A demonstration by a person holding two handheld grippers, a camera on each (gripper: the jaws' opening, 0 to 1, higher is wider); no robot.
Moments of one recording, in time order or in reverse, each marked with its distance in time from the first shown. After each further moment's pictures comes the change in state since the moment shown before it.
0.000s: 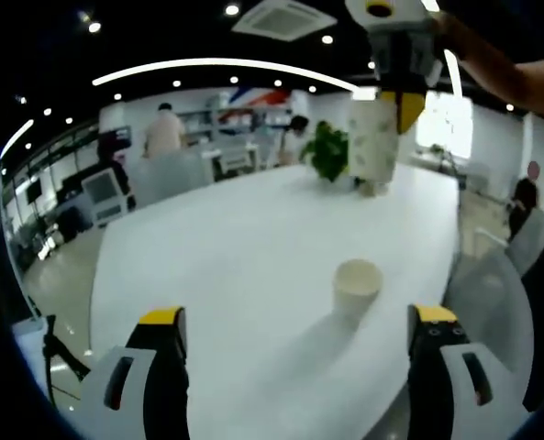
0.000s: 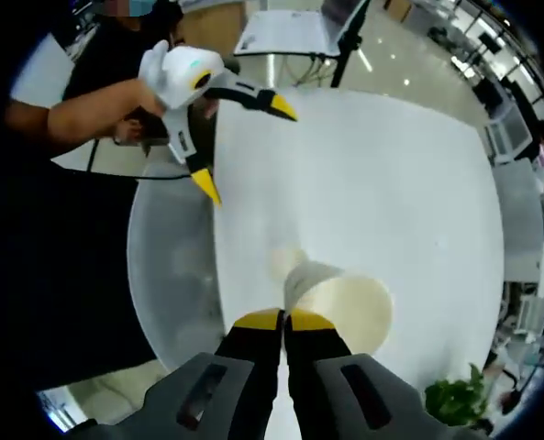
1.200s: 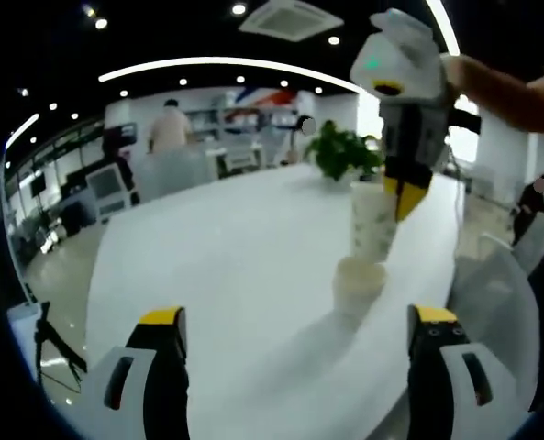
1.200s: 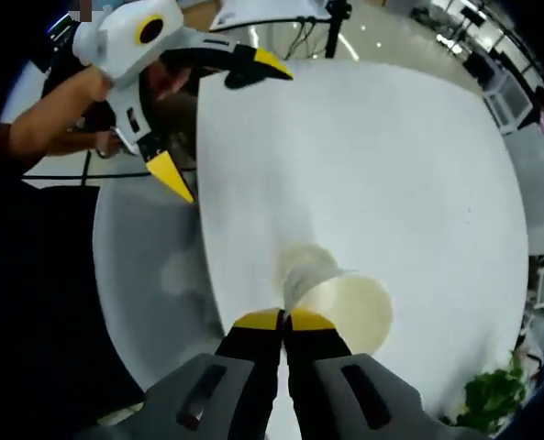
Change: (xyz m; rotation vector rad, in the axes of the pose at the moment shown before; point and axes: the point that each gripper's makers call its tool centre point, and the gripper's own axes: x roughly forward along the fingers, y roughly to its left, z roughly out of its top) left arm 0.007 -0.003 -0.016 -0.018 -0.002 0.038; right arm 0.107 0.014 -0.009 0.110 0.006 0.021
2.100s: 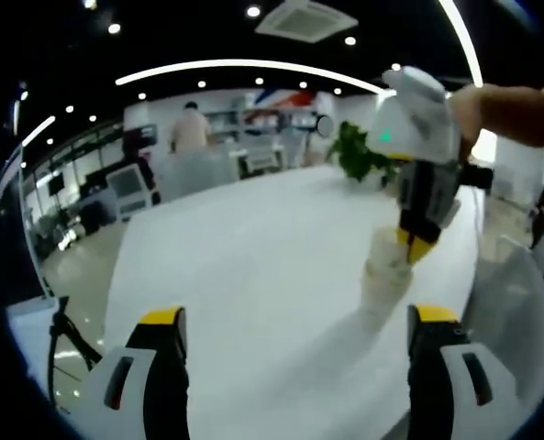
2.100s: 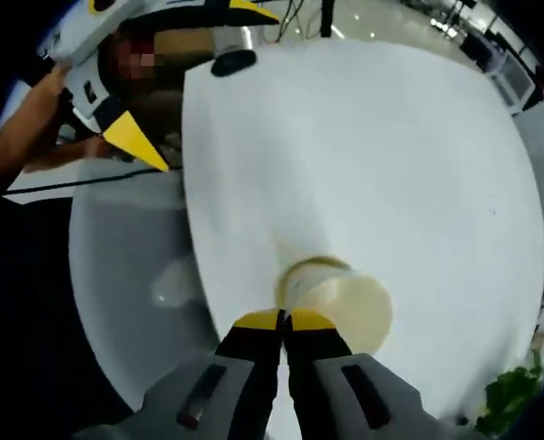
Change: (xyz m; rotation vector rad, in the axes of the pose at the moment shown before) left arm -0.007 0.023 -0.001 -0.010 -0.016 0.087; right arm 0.060 0.000 0.002 0.051 0.011 0.040
